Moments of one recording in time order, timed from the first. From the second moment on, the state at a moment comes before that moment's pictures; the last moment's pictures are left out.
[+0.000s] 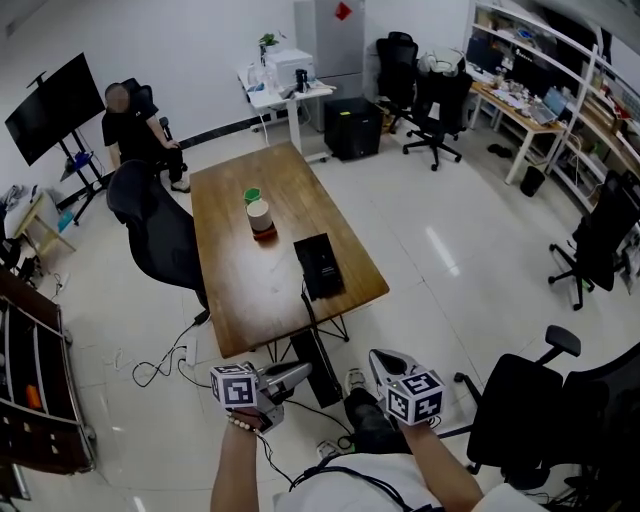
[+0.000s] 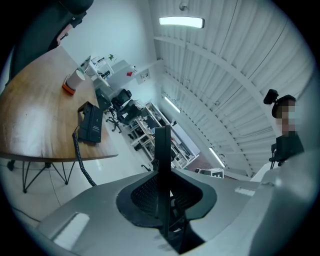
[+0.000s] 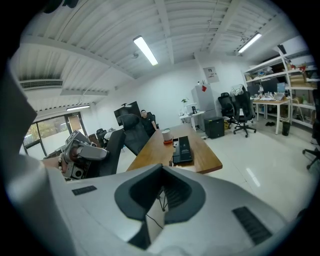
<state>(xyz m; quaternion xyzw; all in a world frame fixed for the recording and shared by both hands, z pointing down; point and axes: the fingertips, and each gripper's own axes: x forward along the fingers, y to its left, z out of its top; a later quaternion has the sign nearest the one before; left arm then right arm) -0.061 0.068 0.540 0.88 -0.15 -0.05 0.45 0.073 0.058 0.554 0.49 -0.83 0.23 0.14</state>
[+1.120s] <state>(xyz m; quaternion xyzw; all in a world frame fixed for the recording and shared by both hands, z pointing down) -0.058 -0.187 0.602 0.85 -0.19 -0.03 0.49 0.070 -0.208 0.591 0.41 -0.86 0.27 0.15</state>
